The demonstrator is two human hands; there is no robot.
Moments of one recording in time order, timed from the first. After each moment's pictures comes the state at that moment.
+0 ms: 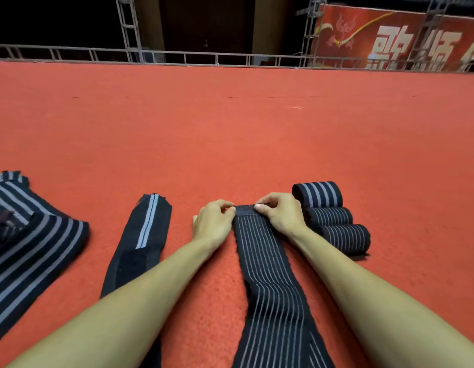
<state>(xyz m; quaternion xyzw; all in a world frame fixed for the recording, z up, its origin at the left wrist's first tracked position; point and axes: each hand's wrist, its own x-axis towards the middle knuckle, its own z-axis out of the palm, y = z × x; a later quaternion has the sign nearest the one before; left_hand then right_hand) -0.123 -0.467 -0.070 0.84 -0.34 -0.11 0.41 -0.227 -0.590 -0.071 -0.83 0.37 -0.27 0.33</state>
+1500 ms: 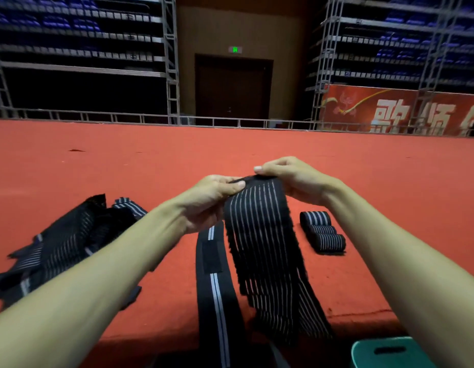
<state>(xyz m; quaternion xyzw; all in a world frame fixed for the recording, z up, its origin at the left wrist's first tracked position) -0.204 -0.209 0.130 0.49 -0.44 -0.42 0.63 -0.328 -0.363 0.166 -0.83 0.05 -0.15 0.54</state>
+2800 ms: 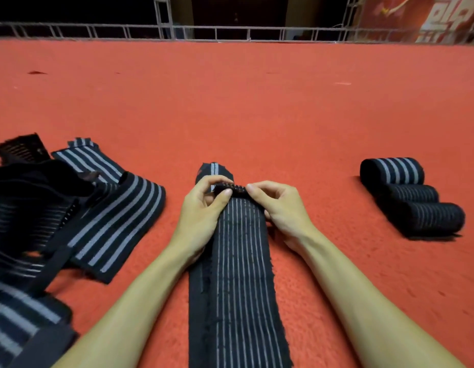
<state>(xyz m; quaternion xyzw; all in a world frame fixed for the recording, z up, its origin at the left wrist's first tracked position) -0.072 -0.319 -0.070 0.60 -0.35 -0.17 0.70 -0.168 -0.439 -0.071 -0.67 0.20 -0.28 0.66</state>
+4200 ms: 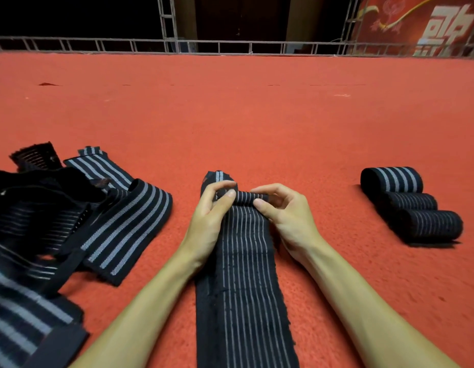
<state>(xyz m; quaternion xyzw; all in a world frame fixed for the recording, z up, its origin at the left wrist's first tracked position) -0.081 -0.312 -0.065 0.58 -0.36 -0.20 0.71 -0.177 -0.426 -0.062 -0.65 0.17 -0.33 0.66</state>
